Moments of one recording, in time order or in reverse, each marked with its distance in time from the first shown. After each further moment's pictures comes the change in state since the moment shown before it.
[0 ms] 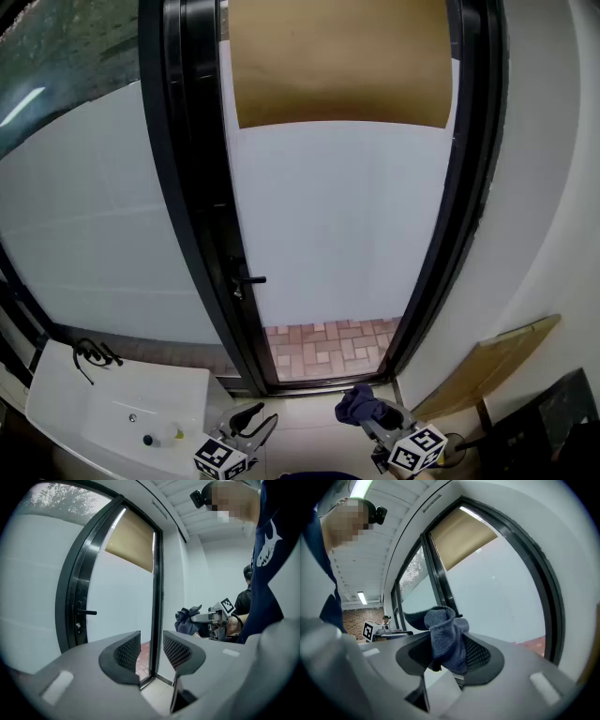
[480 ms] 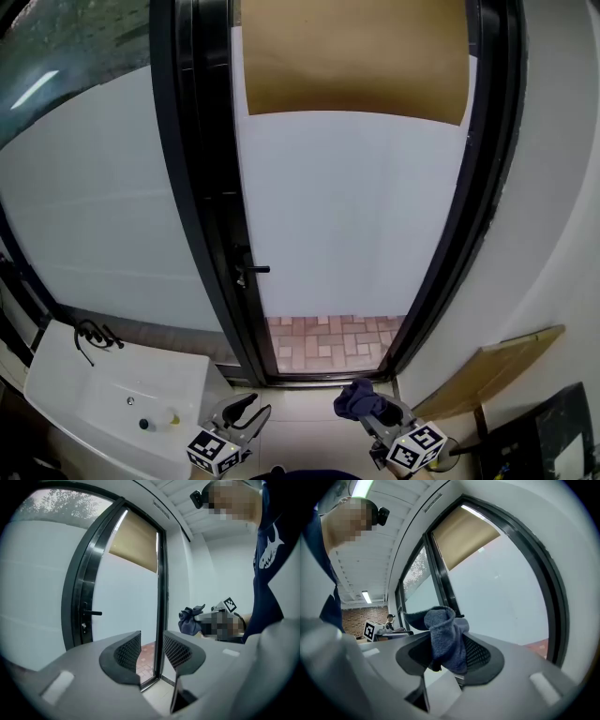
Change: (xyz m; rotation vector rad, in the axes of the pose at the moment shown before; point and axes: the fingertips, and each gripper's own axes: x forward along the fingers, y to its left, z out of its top) left arm 0.003 0.006 -0.003 -0.001 0.004 0.068; right arm 0.003 -0.010 0.009 -0.021 0.003 0.046
